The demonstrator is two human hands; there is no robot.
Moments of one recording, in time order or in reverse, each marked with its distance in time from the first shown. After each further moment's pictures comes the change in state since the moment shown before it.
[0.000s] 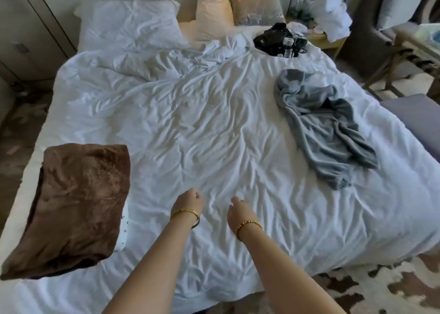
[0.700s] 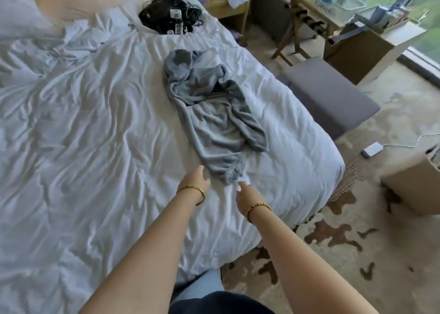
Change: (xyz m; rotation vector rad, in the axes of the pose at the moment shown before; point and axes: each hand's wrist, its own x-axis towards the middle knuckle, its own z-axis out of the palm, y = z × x) left_hand 0.026 0.361 0.190 0.134 -0.241 0.282; right_hand 0.046 0.325 -0.214 0.075 0.082 0.256
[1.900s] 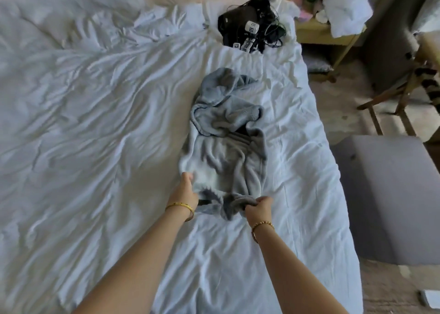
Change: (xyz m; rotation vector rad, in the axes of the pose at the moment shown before) left_hand 0.170 0.126 0.003 -0.298 0.390 -0.435; right_hand 0.265 0.042 -0.158 0.585 -0.086 0.001
